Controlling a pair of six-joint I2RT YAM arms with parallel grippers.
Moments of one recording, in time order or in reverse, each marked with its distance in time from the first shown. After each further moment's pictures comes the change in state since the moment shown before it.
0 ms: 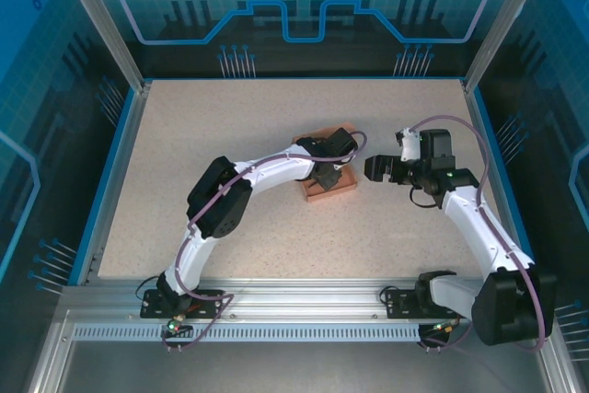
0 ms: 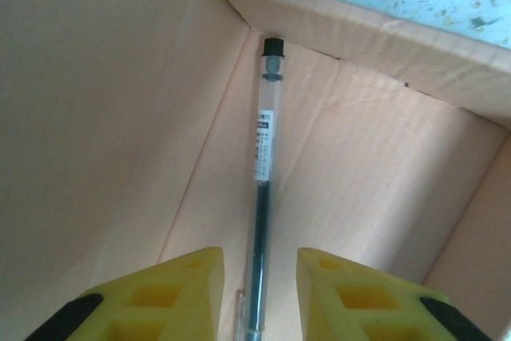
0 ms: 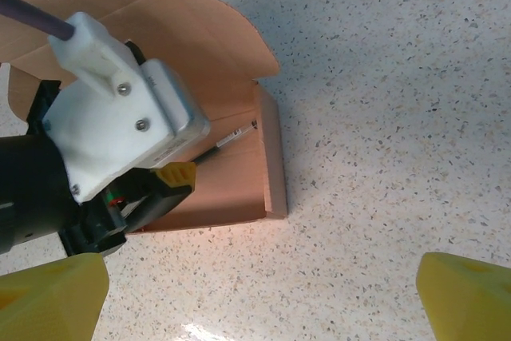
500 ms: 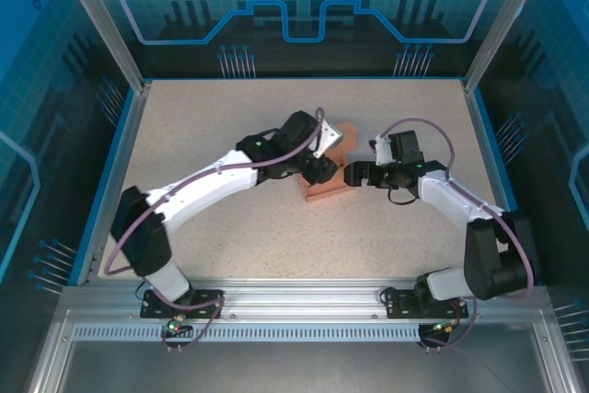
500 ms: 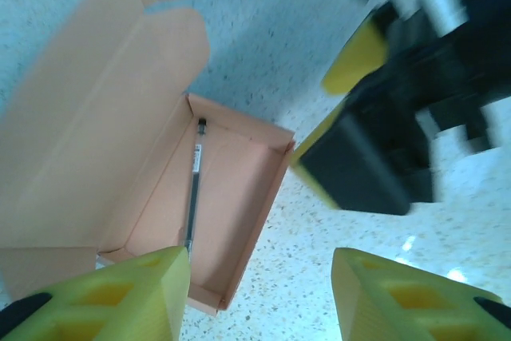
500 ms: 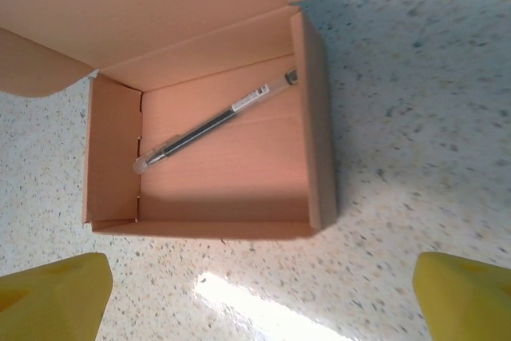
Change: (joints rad) left arm 0.038 -0.559 -0.296 0.130 0.286 -0.111; right arm 0.142 0.277 -0.013 0.173 -0.011 0.064
